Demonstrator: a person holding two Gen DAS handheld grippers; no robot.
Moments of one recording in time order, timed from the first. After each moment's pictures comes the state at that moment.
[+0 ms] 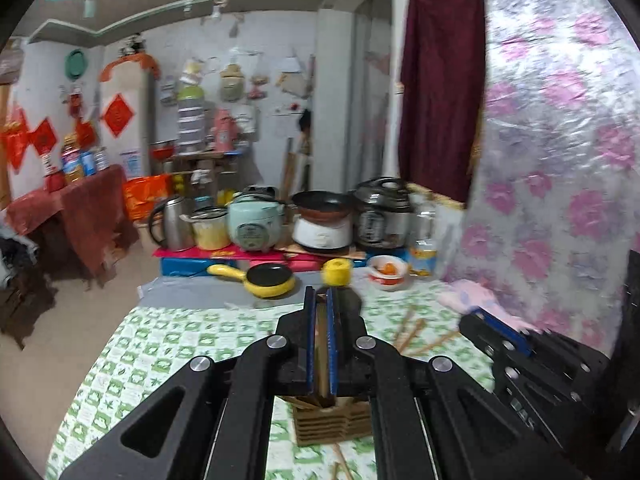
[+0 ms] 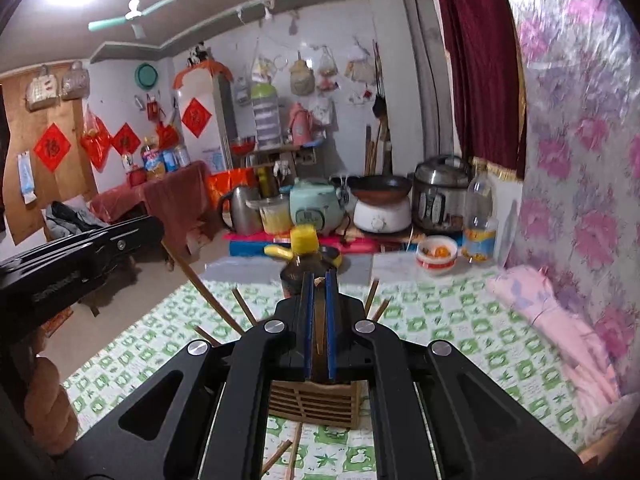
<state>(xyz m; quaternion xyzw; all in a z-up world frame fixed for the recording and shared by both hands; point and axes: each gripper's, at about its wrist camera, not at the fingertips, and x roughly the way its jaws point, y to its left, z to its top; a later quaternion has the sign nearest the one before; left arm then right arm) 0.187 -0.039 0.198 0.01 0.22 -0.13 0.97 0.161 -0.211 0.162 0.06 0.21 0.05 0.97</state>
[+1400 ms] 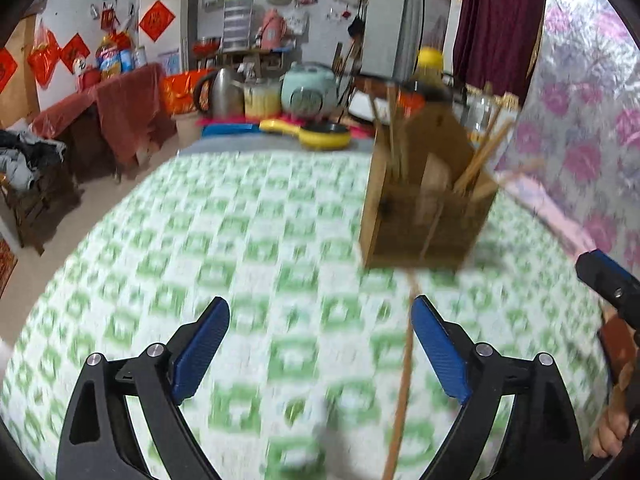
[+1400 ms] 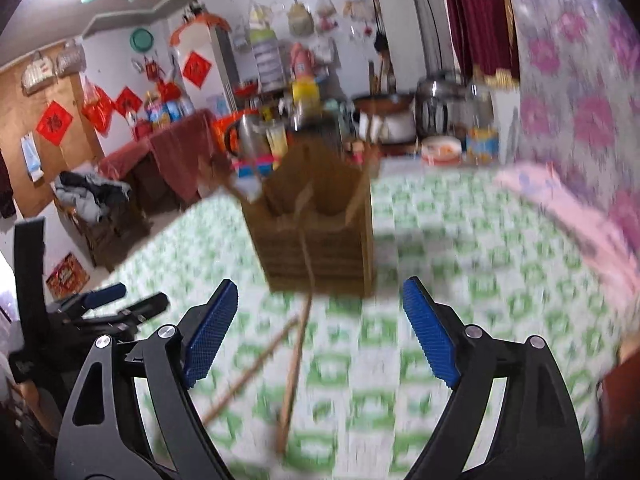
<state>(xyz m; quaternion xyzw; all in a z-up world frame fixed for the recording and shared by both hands) 0.110 0.047 0.025 -0.01 0.38 -0.07 0.92 0.077 -0.211 0.052 0.09 0.31 0.07 0.94</state>
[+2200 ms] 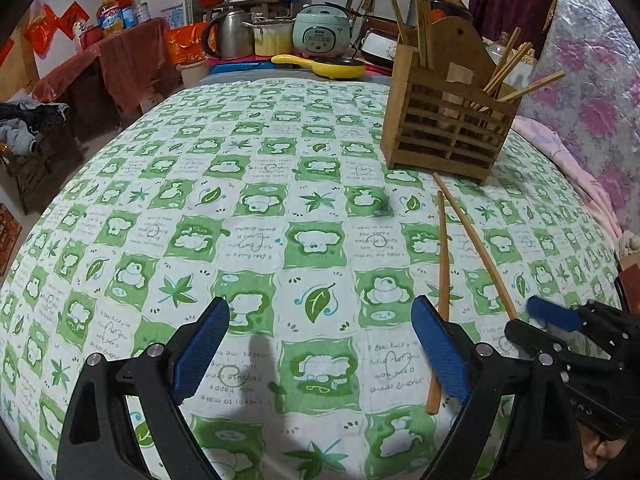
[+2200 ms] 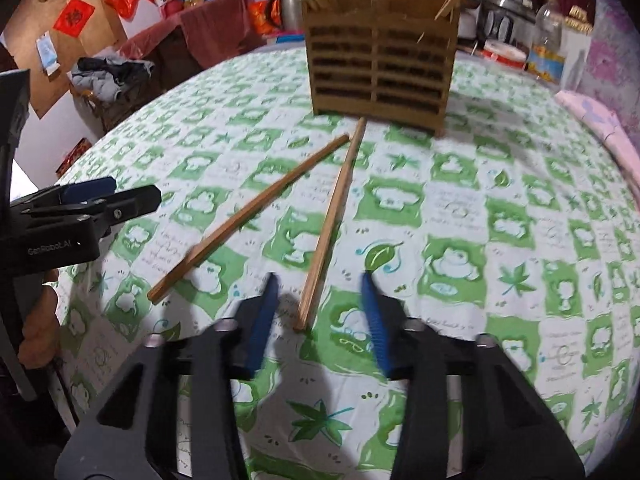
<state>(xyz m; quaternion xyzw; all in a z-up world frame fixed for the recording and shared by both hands) 0.083 0.060 -0.031 -0.01 0.46 -0.05 0.89 0.064 -0.157 -0.053 0.00 0.48 0.15 0.87</state>
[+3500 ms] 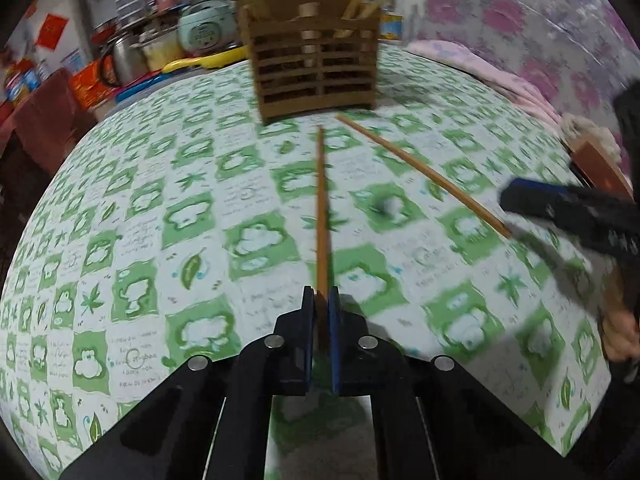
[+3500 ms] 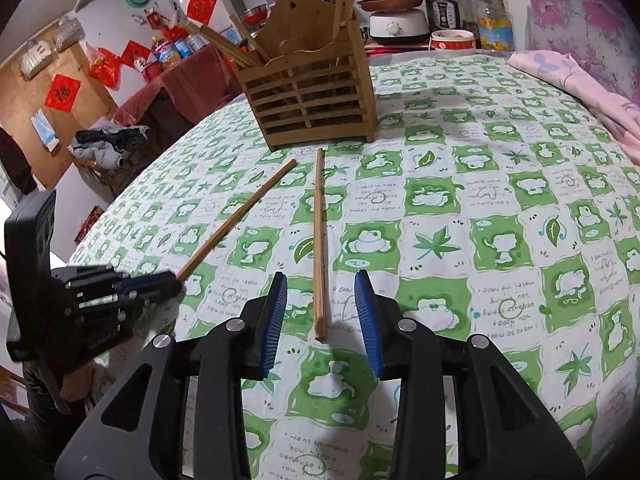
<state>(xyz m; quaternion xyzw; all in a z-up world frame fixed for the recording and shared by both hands) 0.058 0.003 -0.054 0.10 0.48 -0.19 0.85 0.036 -0.229 -0.040 0.11 0.43 0.14 0.88</state>
